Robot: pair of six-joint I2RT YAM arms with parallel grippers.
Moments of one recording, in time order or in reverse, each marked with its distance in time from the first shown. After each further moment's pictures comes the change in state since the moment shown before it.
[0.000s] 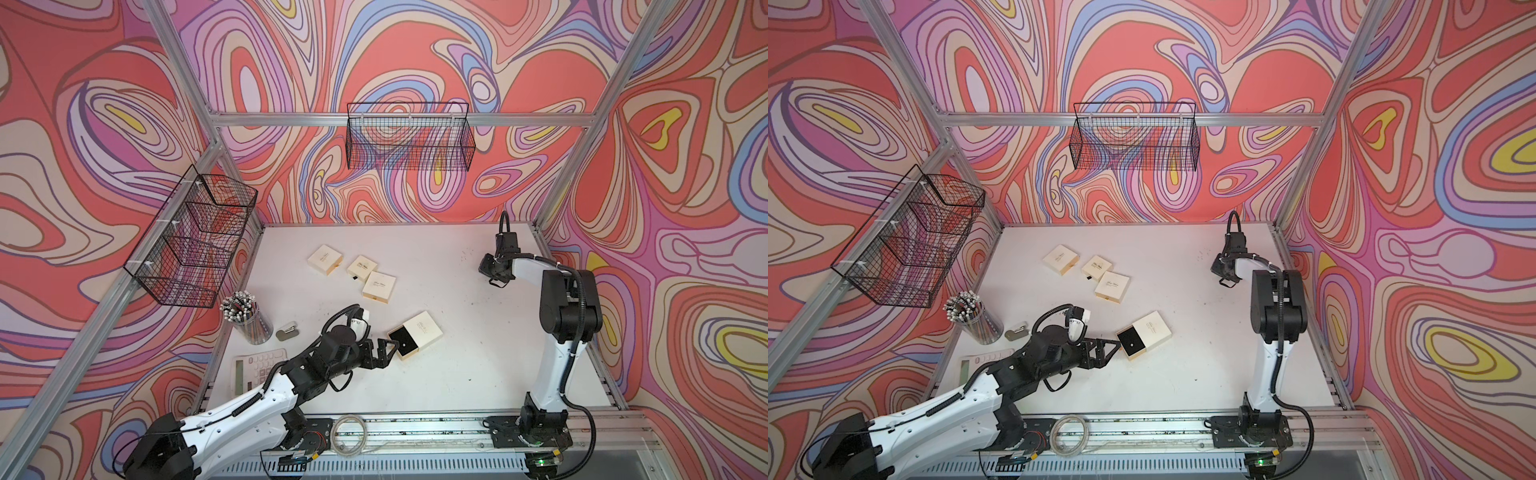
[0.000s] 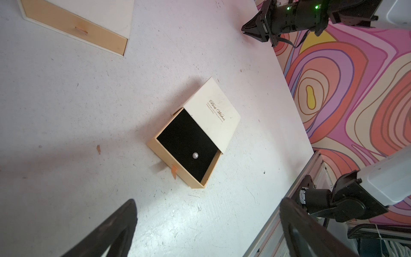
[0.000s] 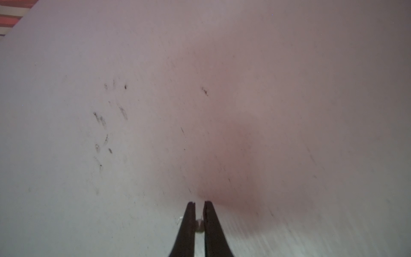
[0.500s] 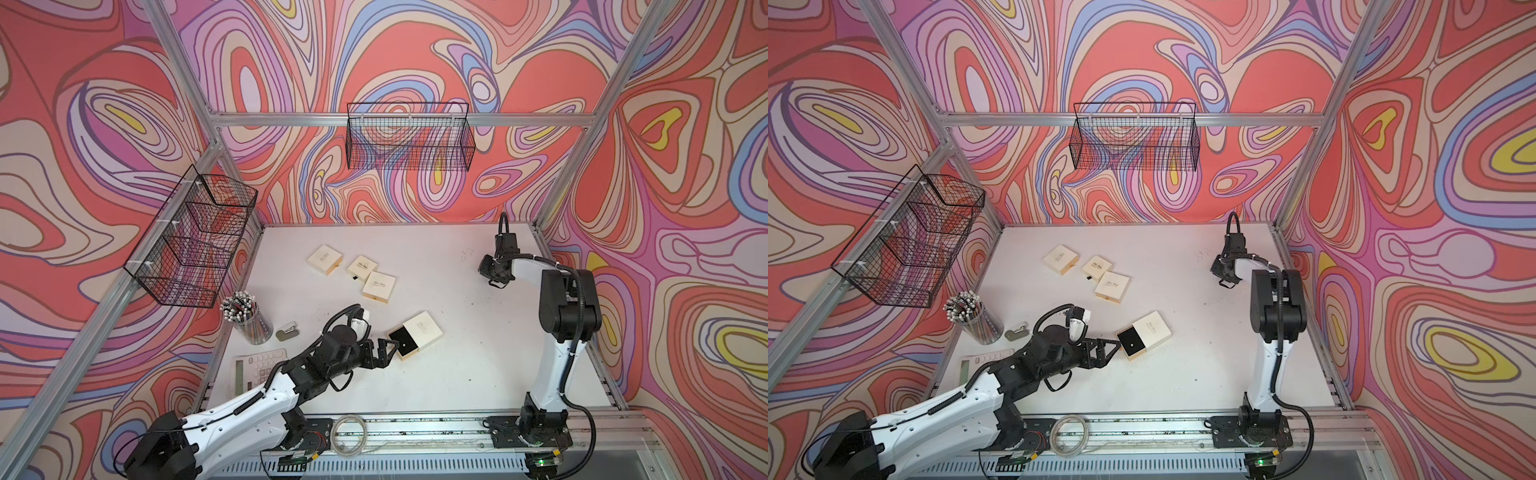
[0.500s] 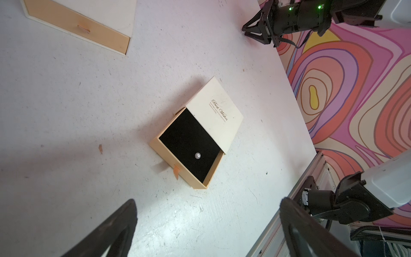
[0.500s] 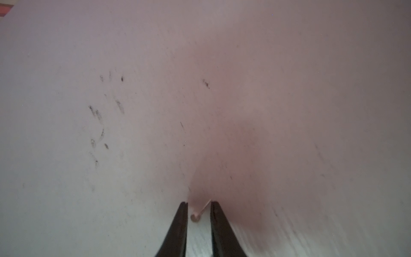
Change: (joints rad) left arm 0.000 0.013 0.000 0.004 -0.004 0.000; right arm 0.000 0.008 0.000 -0.002 -0.016 -0.005
